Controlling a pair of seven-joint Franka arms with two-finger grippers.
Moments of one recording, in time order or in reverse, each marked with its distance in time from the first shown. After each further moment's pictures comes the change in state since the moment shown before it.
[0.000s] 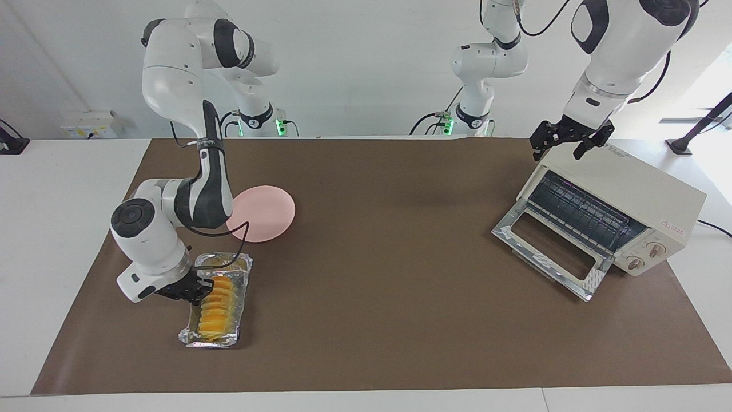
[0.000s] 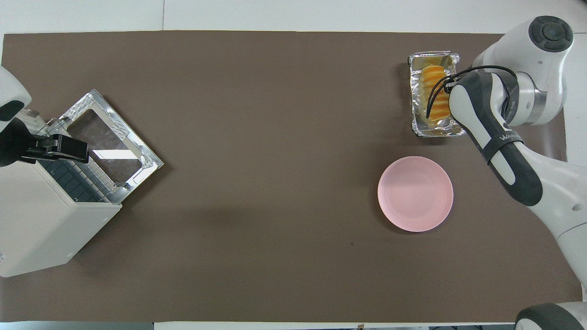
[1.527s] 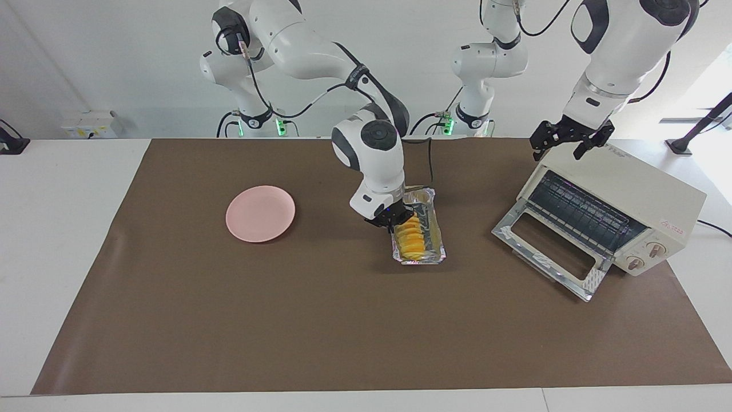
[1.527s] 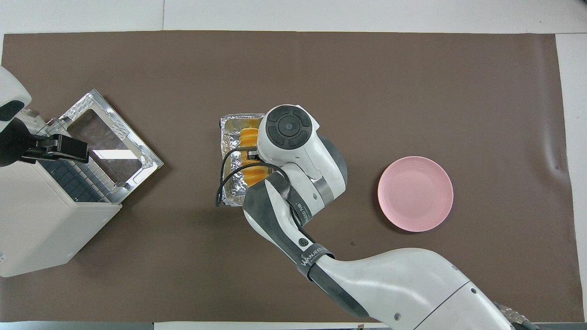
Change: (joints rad) left arm 0.000 0.000 0.000 0.000 0.000 0.000 0.000; right arm 0.613 -0.058 0.080 -0.111 0.137 0.103 0.632
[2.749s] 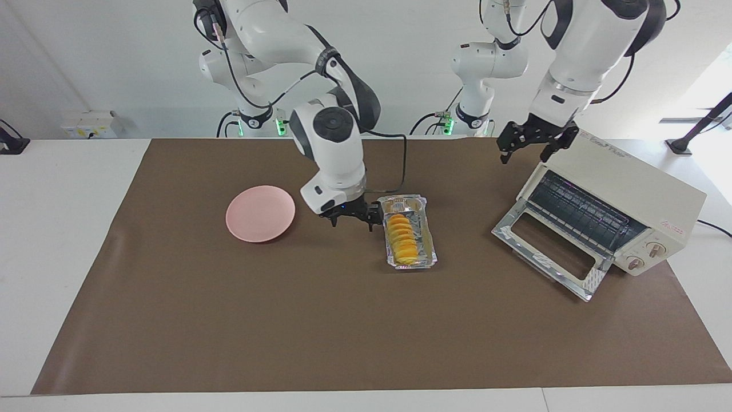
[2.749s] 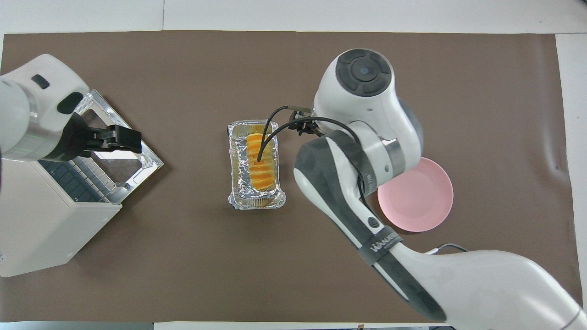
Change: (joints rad) left arm -0.147 0.030 -0.039 0.006 -0.082 0.110 -0.236; right arm -0.164 -0.163 -0.044 0.072 0.000 -0.315 0.052
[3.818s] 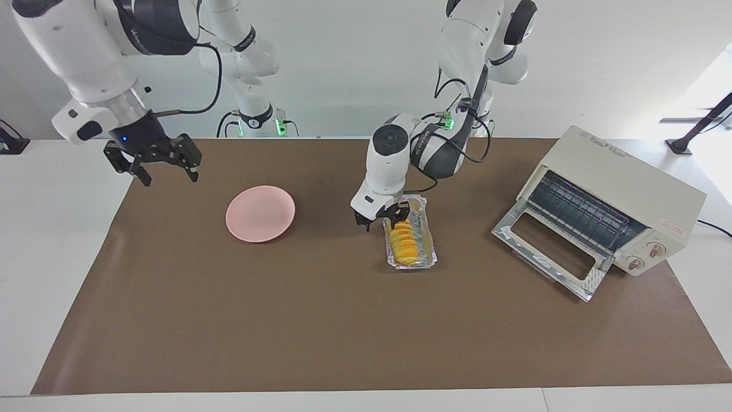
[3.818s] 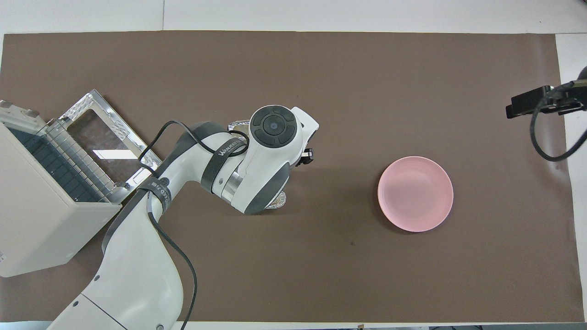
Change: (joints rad) left arm -0.416 0.500 0.002 0.052 0.072 0.400 -0.432; right arm -0.475 -0.332 -0.014 0.000 -0.024 -0.318 -0.754
